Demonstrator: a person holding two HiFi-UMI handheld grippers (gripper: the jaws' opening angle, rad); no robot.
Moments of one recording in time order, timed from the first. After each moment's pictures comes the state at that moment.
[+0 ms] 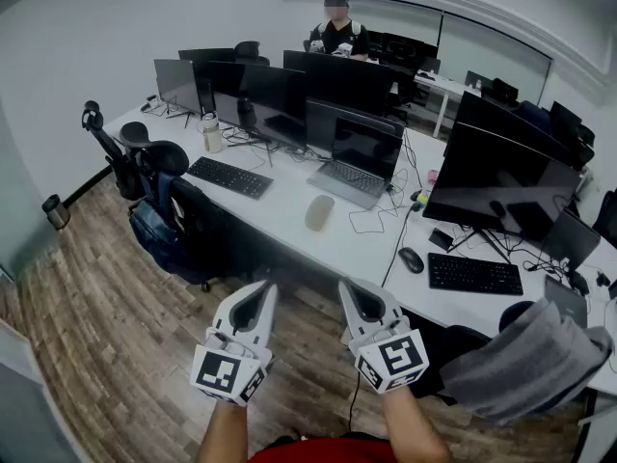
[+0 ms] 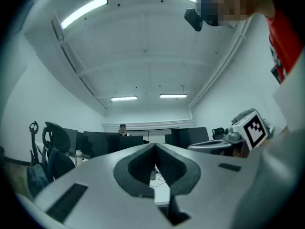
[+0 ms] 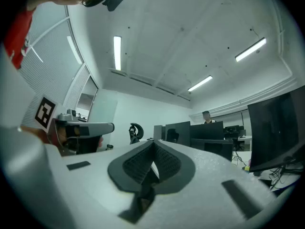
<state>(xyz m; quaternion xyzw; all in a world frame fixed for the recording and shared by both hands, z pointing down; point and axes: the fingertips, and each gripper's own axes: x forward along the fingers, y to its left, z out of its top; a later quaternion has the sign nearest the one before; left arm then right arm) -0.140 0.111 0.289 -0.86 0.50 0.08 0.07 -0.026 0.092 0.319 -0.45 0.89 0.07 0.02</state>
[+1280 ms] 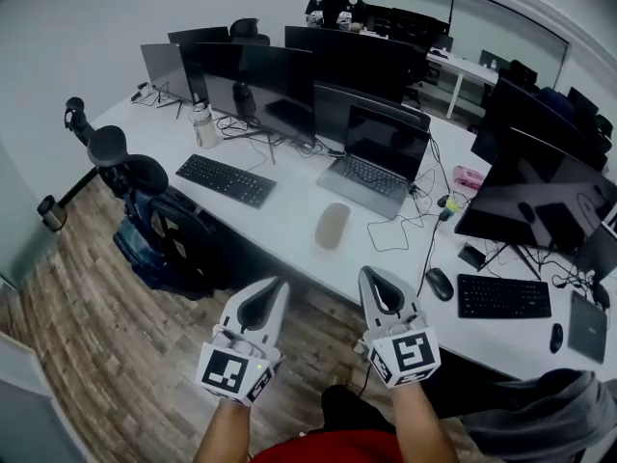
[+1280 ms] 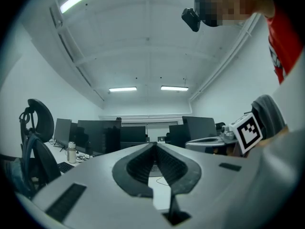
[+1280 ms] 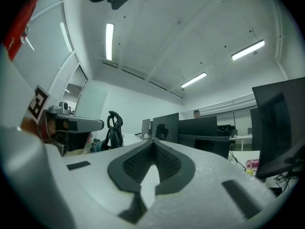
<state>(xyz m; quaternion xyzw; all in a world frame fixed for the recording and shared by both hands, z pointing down) -0.145 -0.060 0.335 -0.87 0.48 0.05 0.04 -0.017 -0.086 0.361 -0.50 0.86 0.07 -0.01</state>
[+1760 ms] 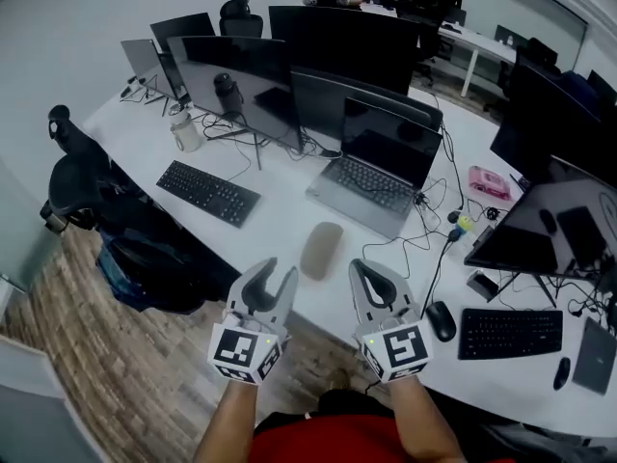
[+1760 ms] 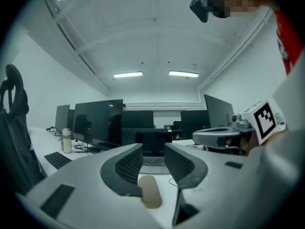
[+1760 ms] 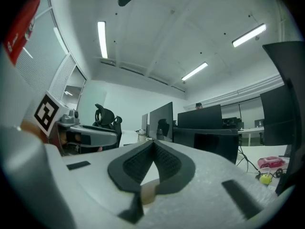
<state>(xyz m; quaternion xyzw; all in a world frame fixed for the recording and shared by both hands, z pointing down) -0.085 -0.238 0.390 -0.86 0.51 -0.01 -0.01 0.022 -0.237 0.388 -0.47 0.88 0.04 -0.02</state>
